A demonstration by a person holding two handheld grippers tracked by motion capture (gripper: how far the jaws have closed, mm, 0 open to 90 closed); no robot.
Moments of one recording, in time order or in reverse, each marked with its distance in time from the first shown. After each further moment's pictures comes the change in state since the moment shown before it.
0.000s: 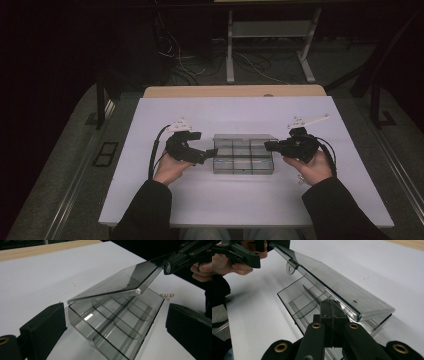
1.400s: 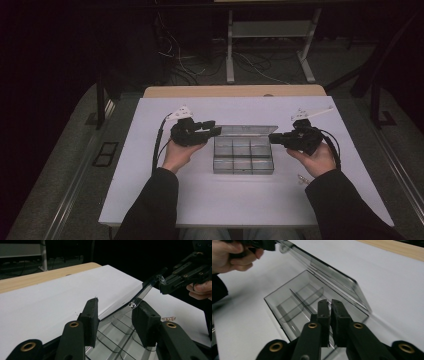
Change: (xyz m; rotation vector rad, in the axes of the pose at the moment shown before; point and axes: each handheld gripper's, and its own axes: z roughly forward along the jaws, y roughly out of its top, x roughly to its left) left arm 0.016 0.023 0.014 -0.129 -0.027 0.036; right arm -0.015 0.008 -0.009 -0.005 -0.071 0.012
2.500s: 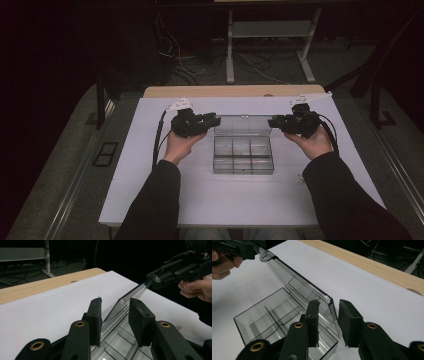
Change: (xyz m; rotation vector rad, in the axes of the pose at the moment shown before) left arm 0.015 0.015 0.007 -0.024 0.024 -0.011; right arm -0.026 0.033 0.012 -0.050 -0.085 -0.044
